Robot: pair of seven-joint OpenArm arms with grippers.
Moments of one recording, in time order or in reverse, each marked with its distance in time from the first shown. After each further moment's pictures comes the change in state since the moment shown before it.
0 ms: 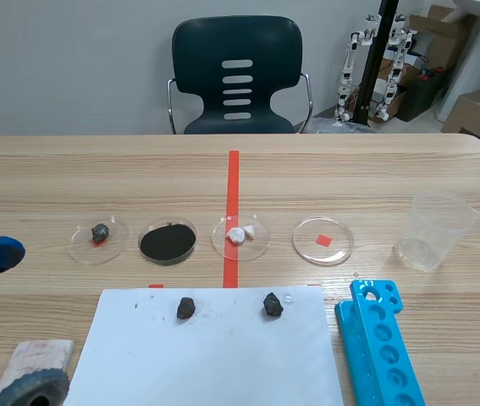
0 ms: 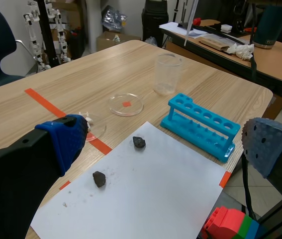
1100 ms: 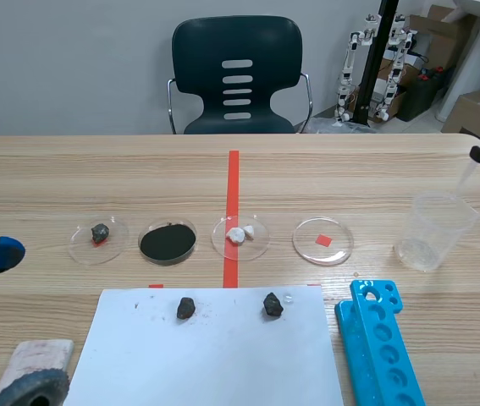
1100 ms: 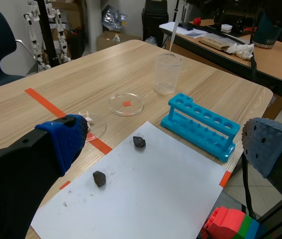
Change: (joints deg) left arm 0.0 0.0 0.0 0.0 0.0 0.0 0.0; right arm 12.0 1.7 -4.1 -15.5 3.2 6.7 3.0
